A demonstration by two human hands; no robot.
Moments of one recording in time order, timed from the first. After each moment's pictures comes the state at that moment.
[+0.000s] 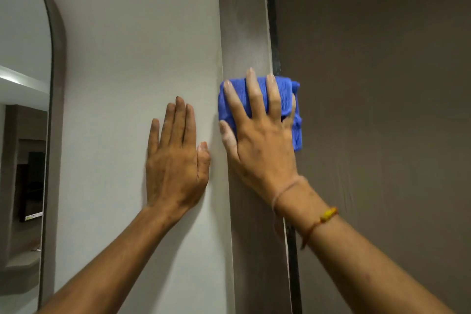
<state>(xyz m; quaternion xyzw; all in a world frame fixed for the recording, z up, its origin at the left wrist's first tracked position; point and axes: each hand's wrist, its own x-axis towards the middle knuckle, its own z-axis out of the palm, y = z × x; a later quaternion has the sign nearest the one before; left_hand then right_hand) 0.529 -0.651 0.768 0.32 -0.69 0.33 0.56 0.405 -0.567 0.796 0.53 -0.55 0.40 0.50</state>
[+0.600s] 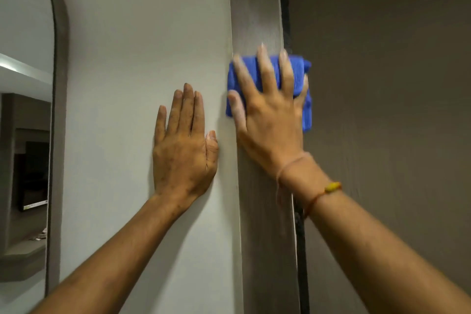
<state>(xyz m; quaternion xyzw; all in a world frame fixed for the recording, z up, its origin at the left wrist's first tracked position) 0.530 -0.649 0.768 0.32 -0.68 0.33 0.57 0.409 -0.572 0.814 0.51 -0.55 0.43 0.50</state>
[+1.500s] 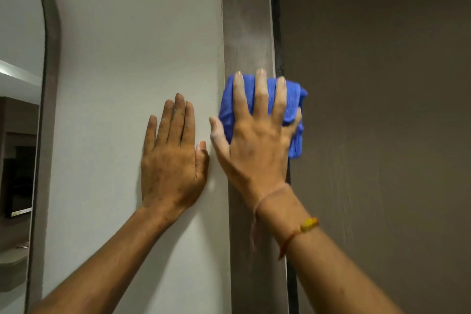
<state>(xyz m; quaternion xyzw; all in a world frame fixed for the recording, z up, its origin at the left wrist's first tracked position) 0.530 -0.650 0.766 0.32 -0.69 0.33 0.57 0.418 -0.579 0.791 0.46 -0.57 0.46 0.50</state>
